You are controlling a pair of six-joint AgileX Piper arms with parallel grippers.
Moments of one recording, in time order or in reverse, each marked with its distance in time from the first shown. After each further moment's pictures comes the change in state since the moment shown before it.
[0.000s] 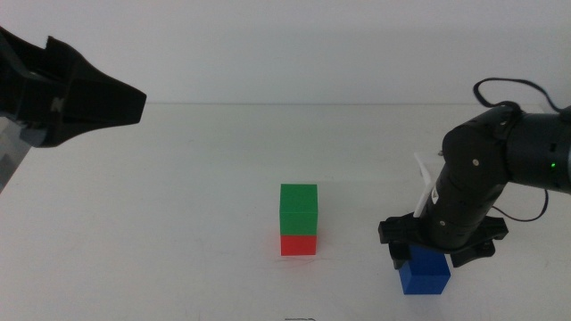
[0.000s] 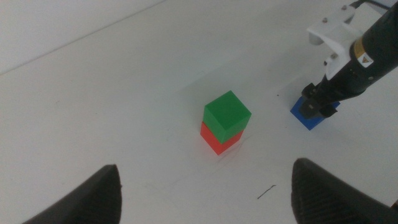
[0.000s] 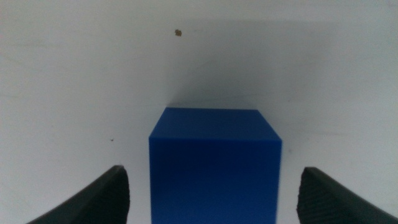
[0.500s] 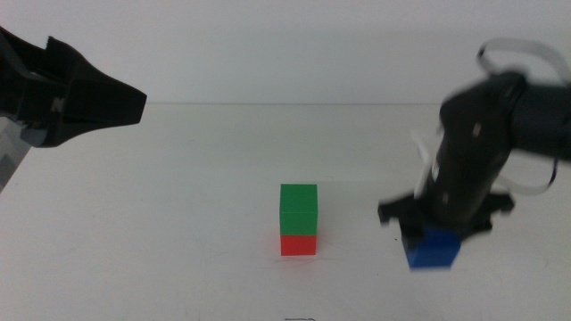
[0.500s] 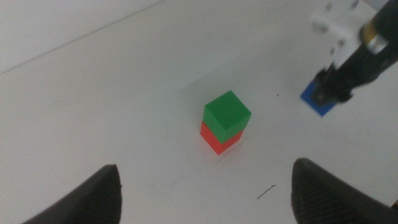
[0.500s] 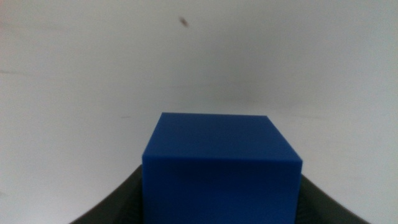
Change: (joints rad) left arm 0.000 0.000 0.000 -0.001 0.000 0.000; right arm 0.023 -0.025 -0.107 -0.019 0.154 -0.018
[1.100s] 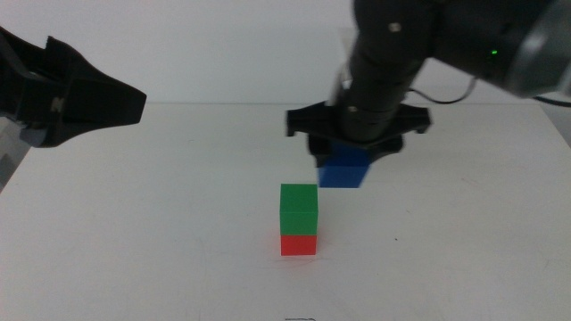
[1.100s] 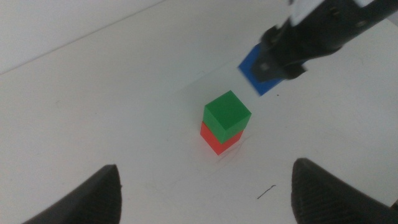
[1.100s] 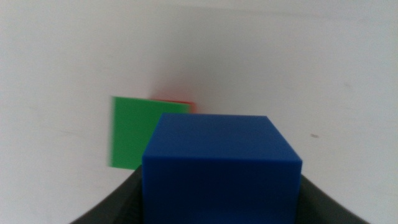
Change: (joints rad) left arm 0.000 0.000 0.001 0.000 0.000 0.000; right arm 0.190 0.131 -0.568 -0.060 0.212 0.169
